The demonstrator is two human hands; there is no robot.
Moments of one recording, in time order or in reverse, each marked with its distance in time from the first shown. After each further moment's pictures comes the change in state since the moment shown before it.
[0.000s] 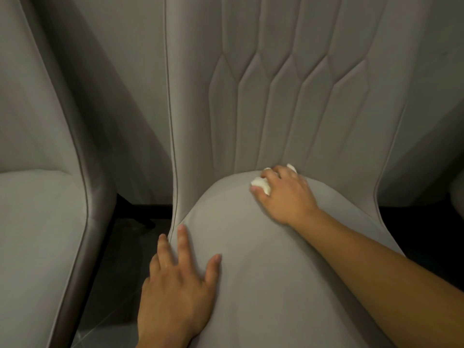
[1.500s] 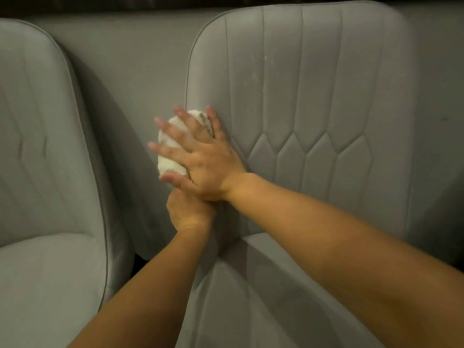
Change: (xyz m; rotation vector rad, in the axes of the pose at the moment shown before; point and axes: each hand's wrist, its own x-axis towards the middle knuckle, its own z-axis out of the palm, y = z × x) left_hand 0.186 0.092 -0.135 -0.341 0.719 0.121; right_hand 0.137 -0.163 -0.138 -0.022 0.767 -0.803
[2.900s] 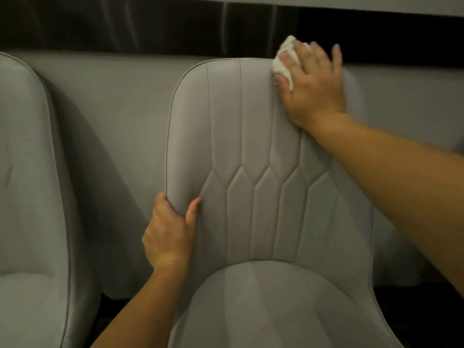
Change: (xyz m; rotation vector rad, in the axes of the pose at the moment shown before) left_hand -0.004 0.009 -0.001 -0.181 0.091 -0.063; right_hand 0.006 0.211 -0.137 -0.513 -0.109 0.503
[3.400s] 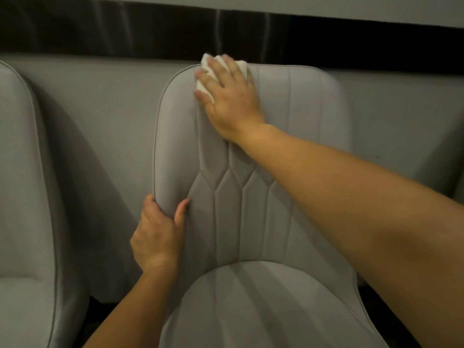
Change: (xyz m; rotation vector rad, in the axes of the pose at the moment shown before) left_hand -0.002 0.003 0.004 0.018 0.030 -0.021; right_hand 0.013 -0.103 0.004 0.279 -0.032 -0.163
